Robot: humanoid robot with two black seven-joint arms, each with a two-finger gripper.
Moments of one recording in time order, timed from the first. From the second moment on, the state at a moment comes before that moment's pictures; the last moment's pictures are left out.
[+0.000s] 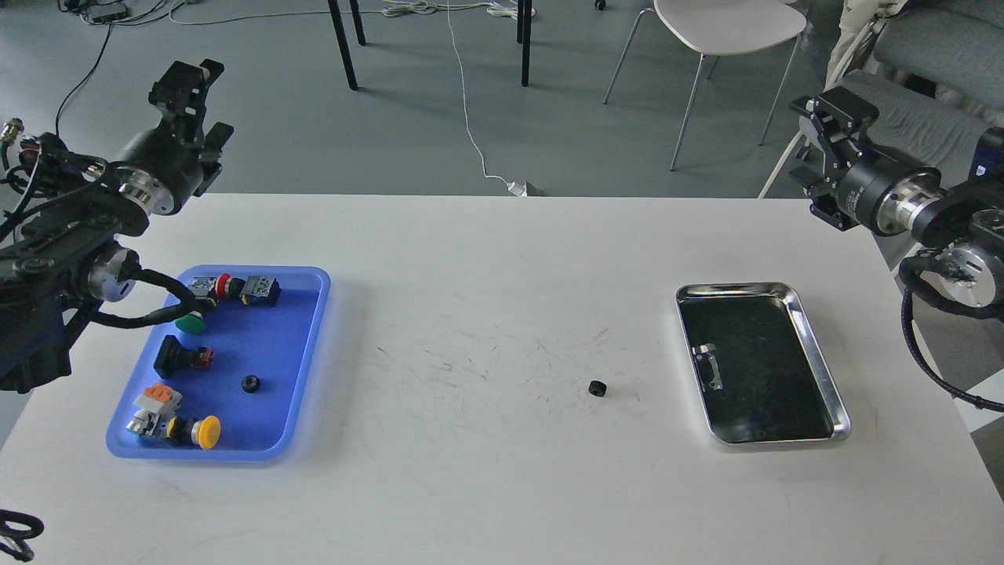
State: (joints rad) left arm -0.92 0.48 -0.34 -0.52 0.25 -0.17 -0.49; right arm 0.93 -0.79 0.35 1.08 -0.40 0.10 0.09
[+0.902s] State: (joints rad) left arm -0.86 0.48 -0.62 -0.49 0.04 -0.22 -0.39; right arm 1.27 -0.74 -0.15 1.16 -0.83 0.25 0.07
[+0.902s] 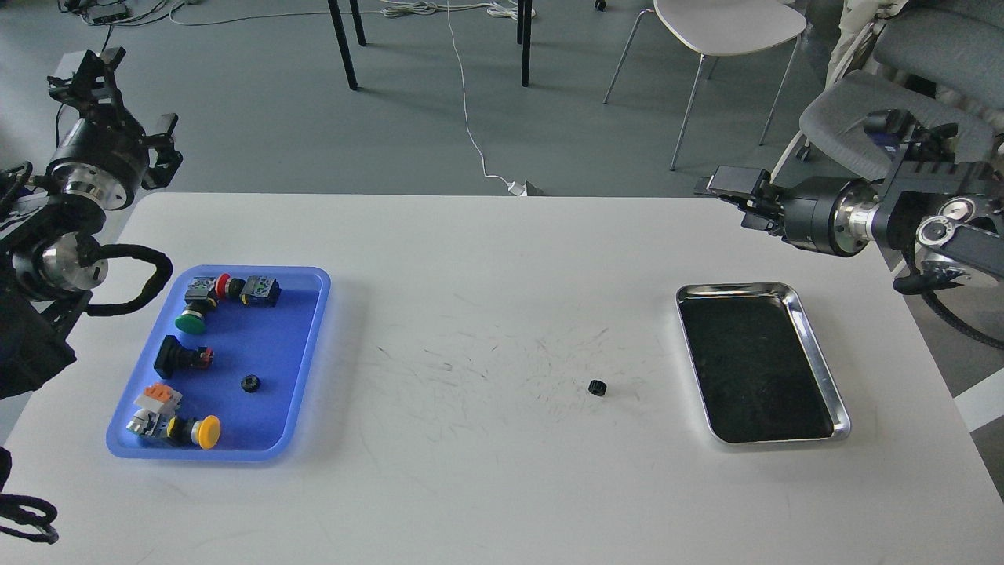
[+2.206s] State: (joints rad) left arm -0.85 0.47 -0.61 -0.49 0.05 -0.18 -0.40; right arm 1.47 -0.41 -0.53 1.27 -1.28 0.28 0.16
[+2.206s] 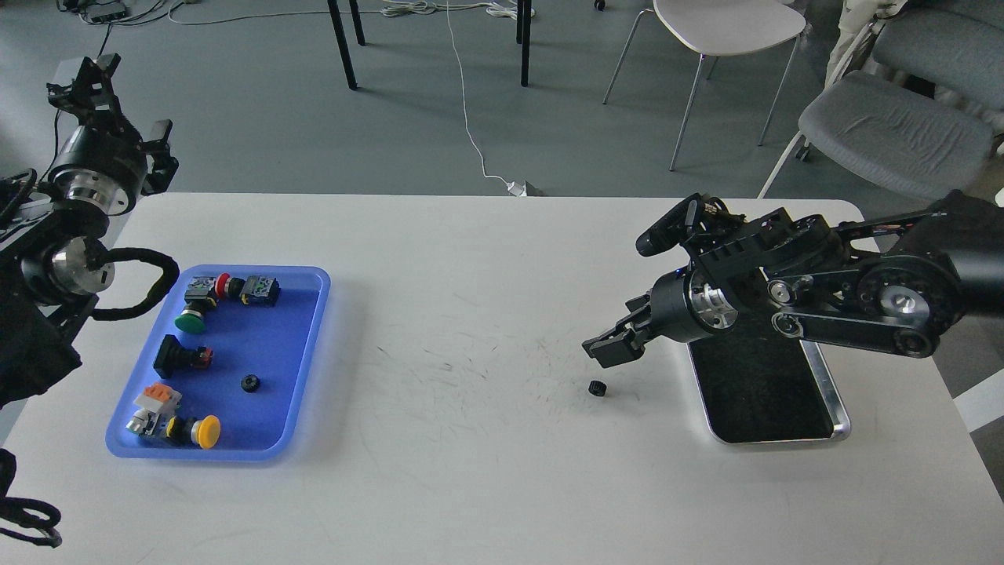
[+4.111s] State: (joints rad) left arm -0.81 0.47 -0.61 -0.46 0.04 -0.18 -0.40; right arm 1.45 -0.23 -0.70 1.16 -1.37 0.28 0.29
